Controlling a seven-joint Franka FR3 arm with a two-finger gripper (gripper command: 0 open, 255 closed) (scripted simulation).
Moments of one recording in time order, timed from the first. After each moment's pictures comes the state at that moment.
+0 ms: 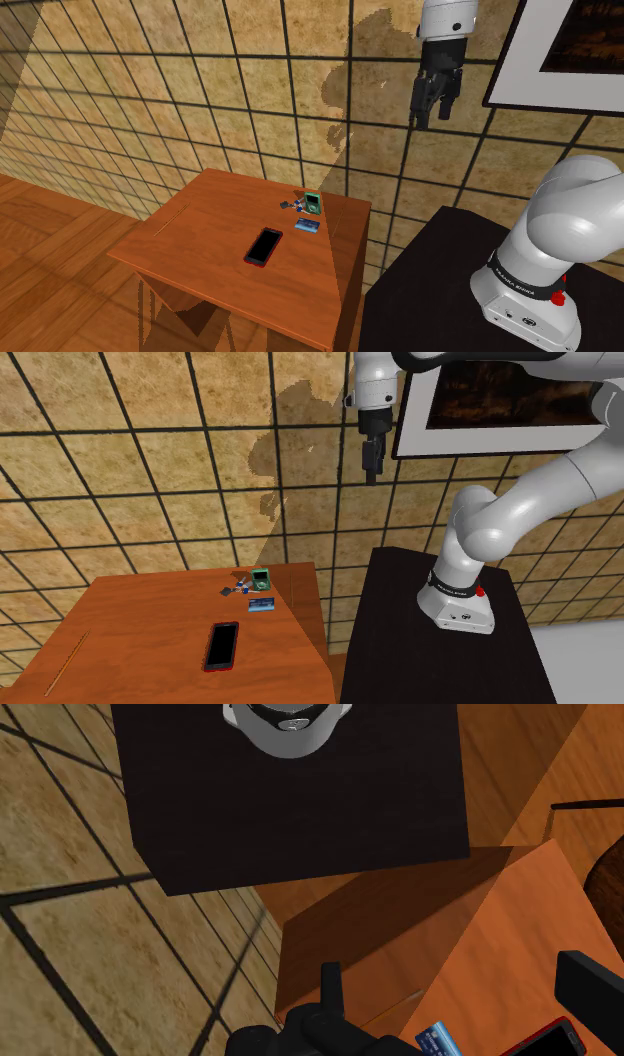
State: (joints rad) arm 0.01 -0.79 0.01 -2.37 0.11 1.43 0.07
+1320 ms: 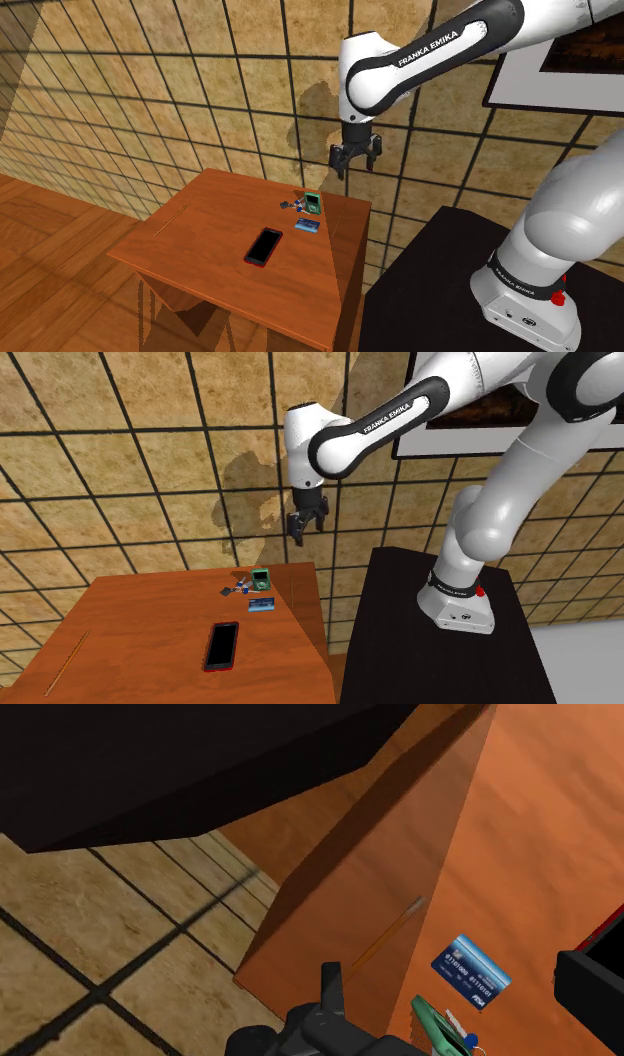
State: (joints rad) arm -0.03 -0.29 0.23 -2.44 0.16 2.09 0.42
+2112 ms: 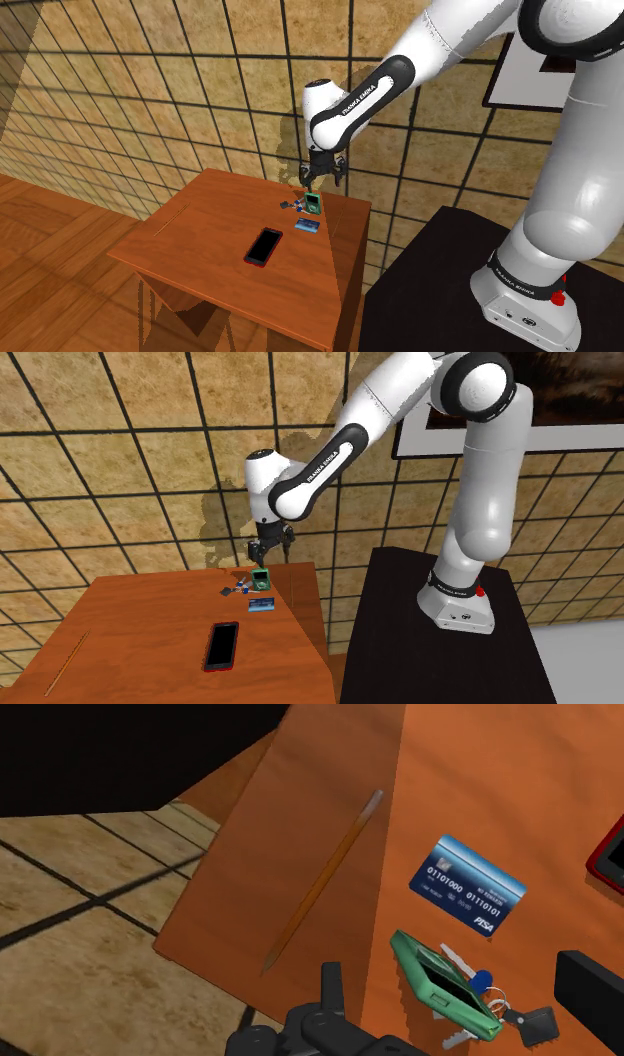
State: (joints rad) arm -0.04 0.18 0.26 -2.21 -0.03 2.36 0.74
